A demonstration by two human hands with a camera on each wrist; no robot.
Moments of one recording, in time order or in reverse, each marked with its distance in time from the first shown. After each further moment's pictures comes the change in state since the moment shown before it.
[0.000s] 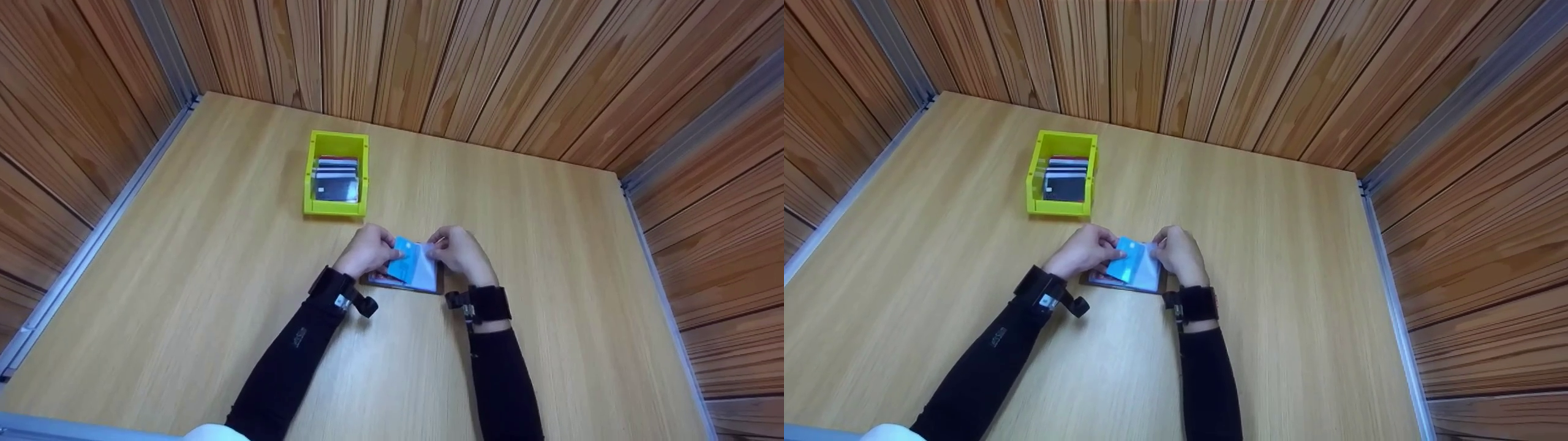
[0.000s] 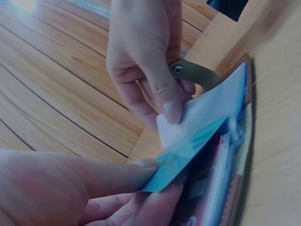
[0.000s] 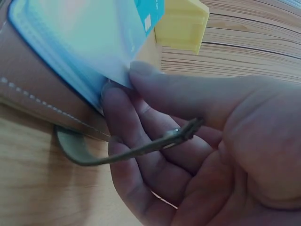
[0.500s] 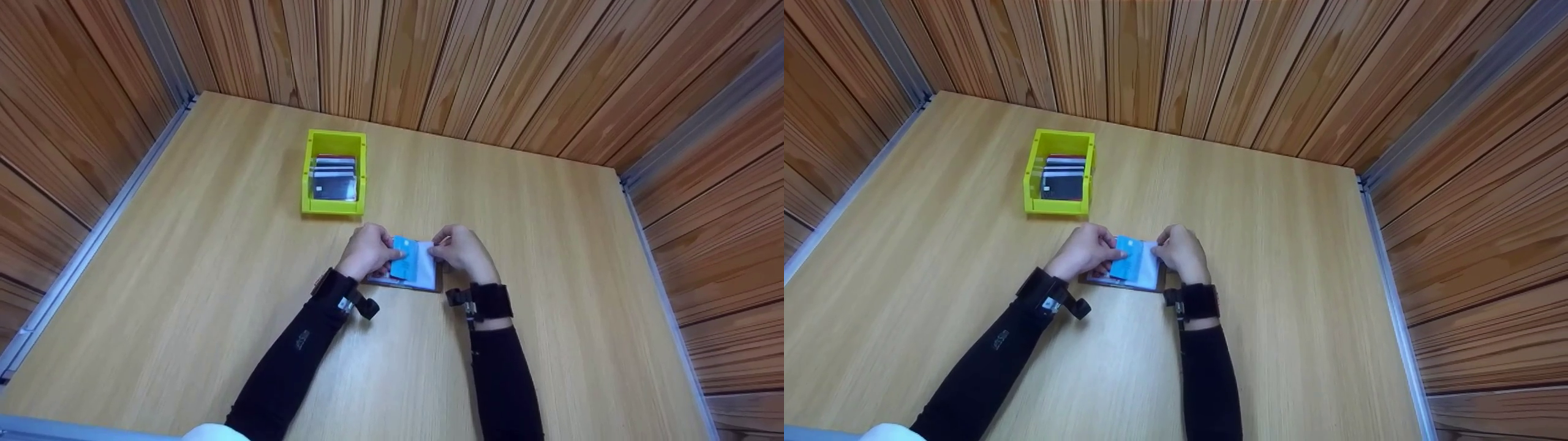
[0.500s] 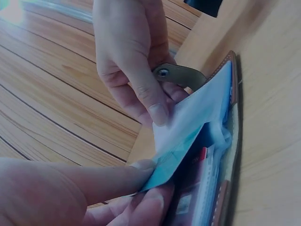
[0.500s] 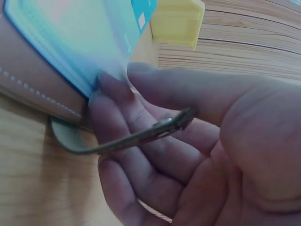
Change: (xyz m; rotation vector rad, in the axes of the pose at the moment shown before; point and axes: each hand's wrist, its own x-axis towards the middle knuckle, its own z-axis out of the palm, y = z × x) left_hand -0.005 0.004 0.006 -0.022 0.059 -0.034; right_hand -0.002 0.002 -0.005 0.059 -0.017 0.074
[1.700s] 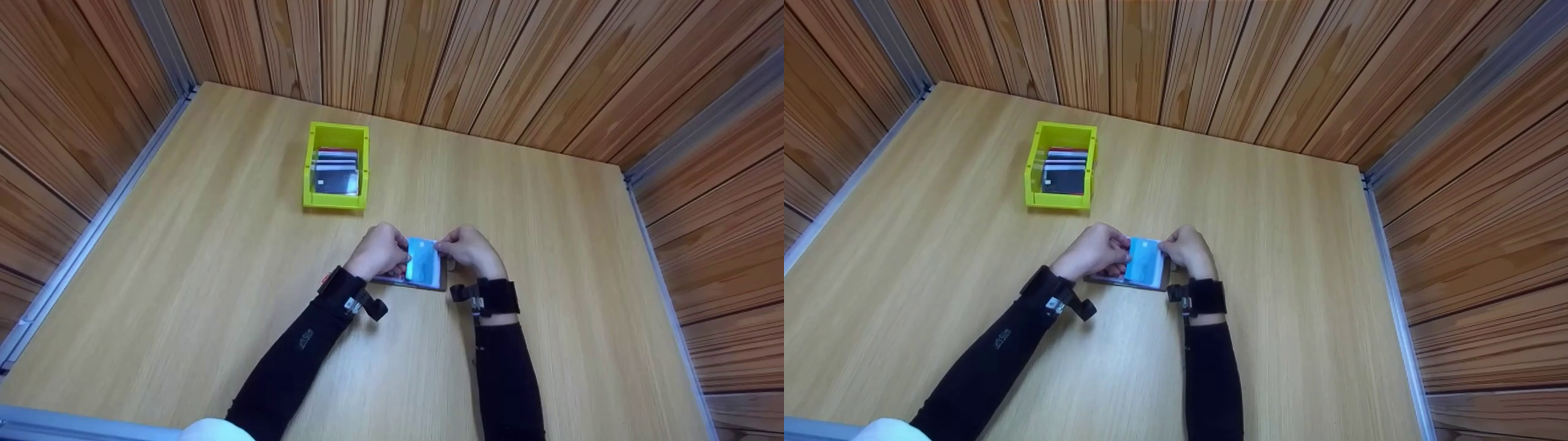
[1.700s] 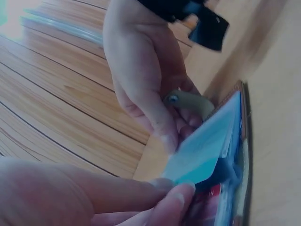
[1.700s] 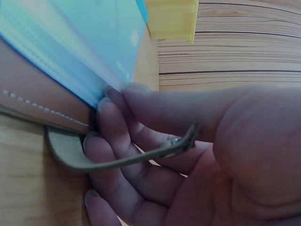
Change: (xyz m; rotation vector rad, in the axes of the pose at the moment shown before) left_hand -0.009 0.012 0.011 0.024 -0.107 0.068; right_hand 0.002 0.010 -0.007 0.065 -0.062 0.058
